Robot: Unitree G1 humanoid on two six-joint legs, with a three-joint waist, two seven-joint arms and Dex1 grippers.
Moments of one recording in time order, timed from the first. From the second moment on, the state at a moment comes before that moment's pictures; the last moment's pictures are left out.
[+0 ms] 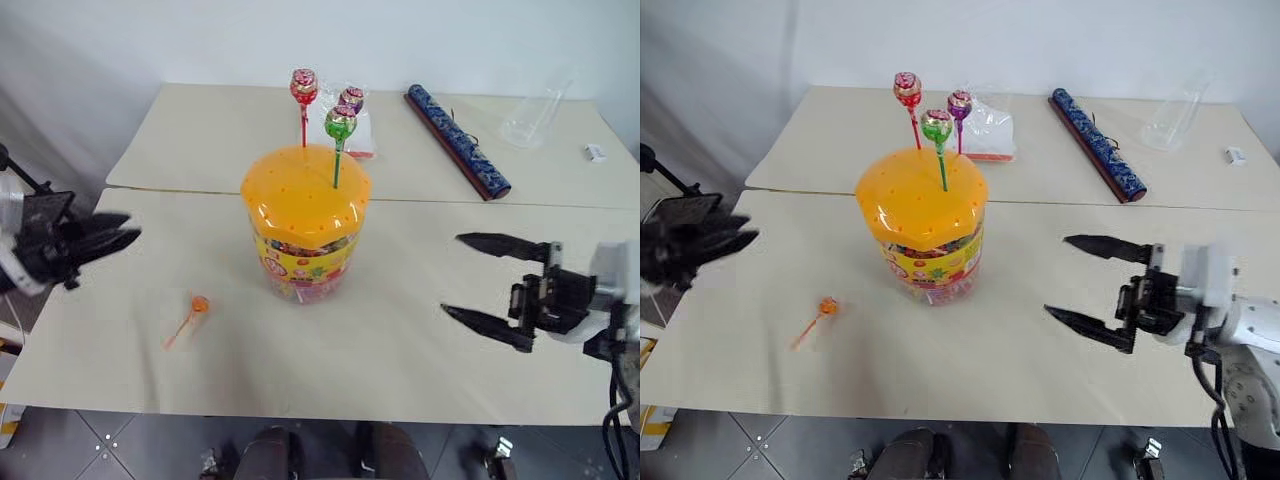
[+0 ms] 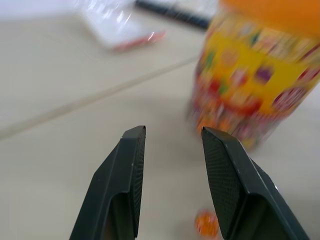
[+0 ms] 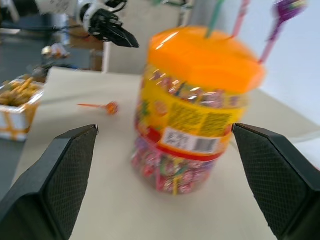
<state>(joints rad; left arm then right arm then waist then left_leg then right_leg) -0.41 0.97 0.45 0.10 -0.77 0.57 -1.13 -0.04 -0.74 -0.41 -0.46 0.86 0.18 1.07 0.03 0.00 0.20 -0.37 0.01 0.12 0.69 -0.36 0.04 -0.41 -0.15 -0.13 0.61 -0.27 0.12</state>
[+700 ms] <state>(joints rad) -1.07 0.57 0.10 0.40 -0.64 0.57 -1.14 0.01 -0.59 -0.48 -0.71 0.96 0.20 0.64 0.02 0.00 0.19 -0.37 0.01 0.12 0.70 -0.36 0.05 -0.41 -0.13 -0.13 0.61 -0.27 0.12</state>
